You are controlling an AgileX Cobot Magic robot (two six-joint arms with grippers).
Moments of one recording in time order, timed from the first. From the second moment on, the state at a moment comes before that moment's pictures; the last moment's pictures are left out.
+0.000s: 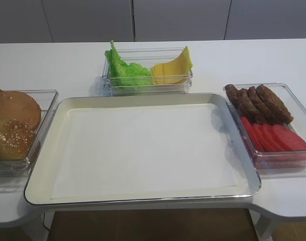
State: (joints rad) left arm 0.27 1.73 -1.45 -0.23 1.23 0.17; right arm 0.05 -0.02 -0.47 0.05 1.15 -0.01
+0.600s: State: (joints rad) left arm 0.30 1.77 -1.45 -0.27 1.23 0.20; right arm 0.05 -0.02 -0.47 0.05 1.15 -0.01
